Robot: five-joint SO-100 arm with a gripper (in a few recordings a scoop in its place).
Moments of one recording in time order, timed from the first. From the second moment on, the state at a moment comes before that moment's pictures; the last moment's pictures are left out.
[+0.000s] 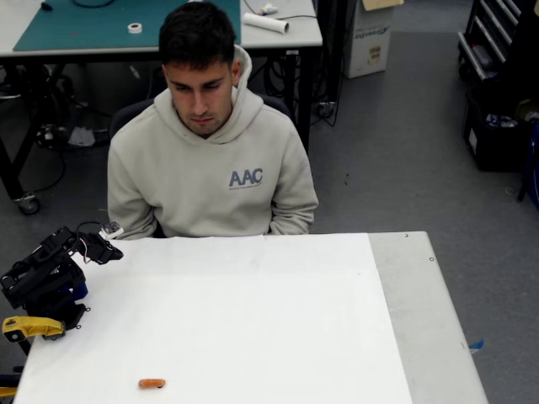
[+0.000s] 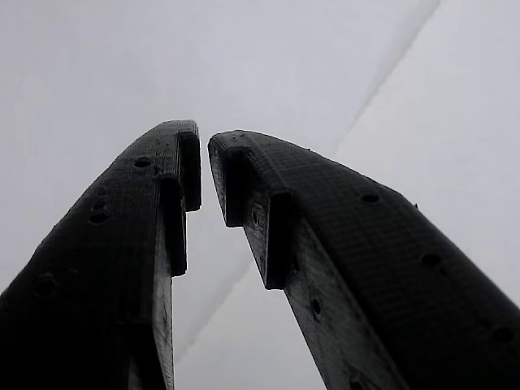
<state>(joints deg) 1.2 187.6 166.8 69.8 9.2</state>
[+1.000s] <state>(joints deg) 2.4 176.7 145.0 69.8 9.2</state>
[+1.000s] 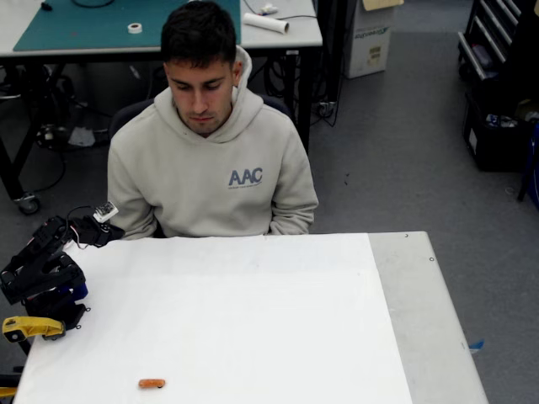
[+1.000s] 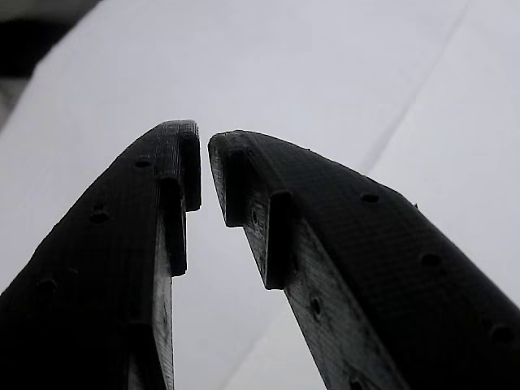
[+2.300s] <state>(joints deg) 41.8 97.6 95.5 69.8 -1.1</state>
